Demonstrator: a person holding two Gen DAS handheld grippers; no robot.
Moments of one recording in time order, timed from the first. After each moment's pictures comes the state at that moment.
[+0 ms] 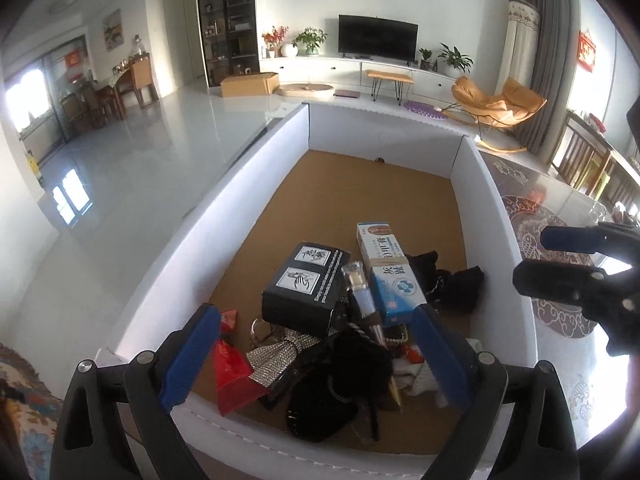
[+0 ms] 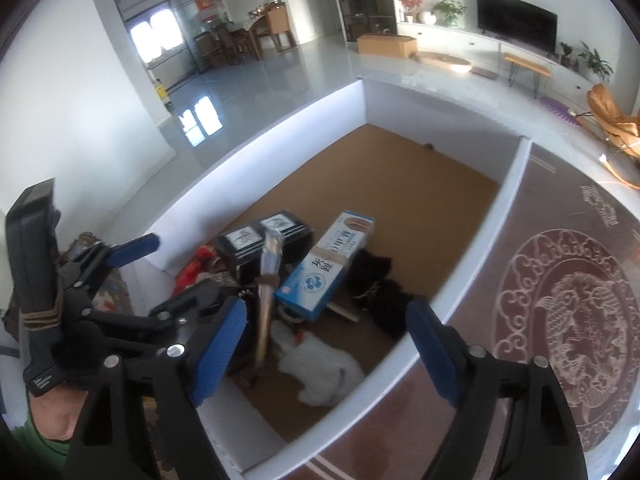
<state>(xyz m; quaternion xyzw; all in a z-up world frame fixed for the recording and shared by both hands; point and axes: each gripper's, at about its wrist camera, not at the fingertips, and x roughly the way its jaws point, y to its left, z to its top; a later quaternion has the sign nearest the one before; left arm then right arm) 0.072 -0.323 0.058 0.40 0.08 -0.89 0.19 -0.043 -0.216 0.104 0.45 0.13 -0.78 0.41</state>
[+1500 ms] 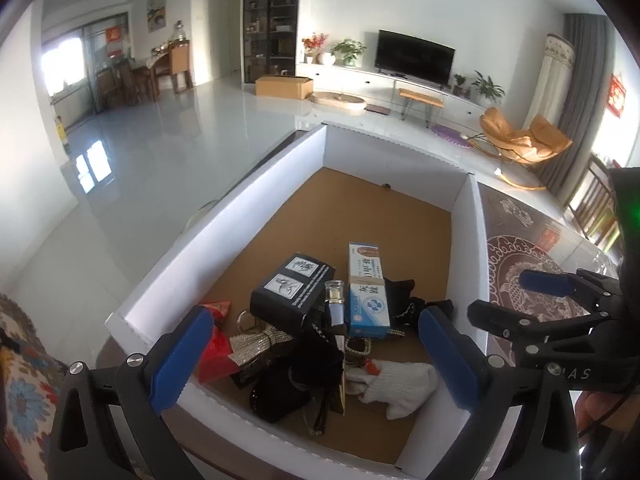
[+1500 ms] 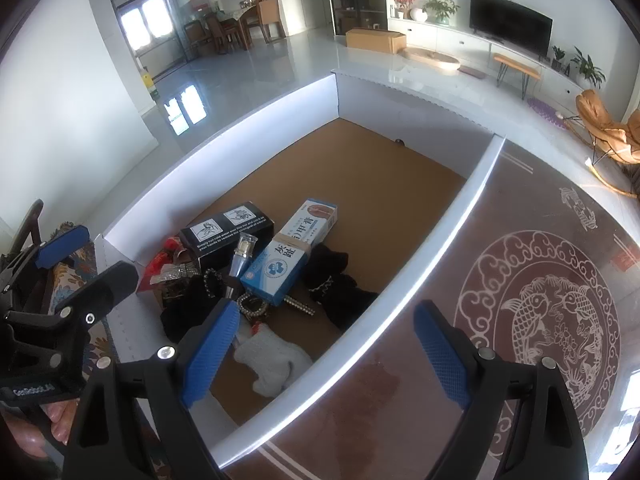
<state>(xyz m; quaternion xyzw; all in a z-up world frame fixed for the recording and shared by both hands) 0.089 -0.300 0.093 0.38 0.14 -0.88 0.25 -0.059 -0.200 0.105 0.45 0.17 -0.78 0.39</state>
